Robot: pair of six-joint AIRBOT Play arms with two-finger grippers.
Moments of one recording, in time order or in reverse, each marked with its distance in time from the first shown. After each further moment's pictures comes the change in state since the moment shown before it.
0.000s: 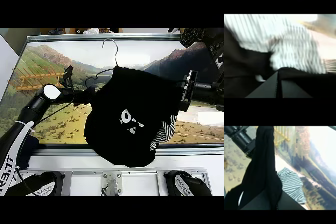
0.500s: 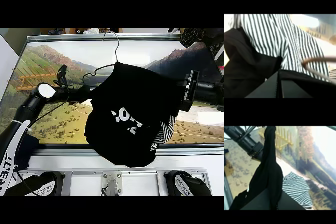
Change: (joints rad) left arm 0.066 0.001 0.000 0.001 0.006 0.004; right arm 0.000 0.012 0.000 0.018 0.025 0.057
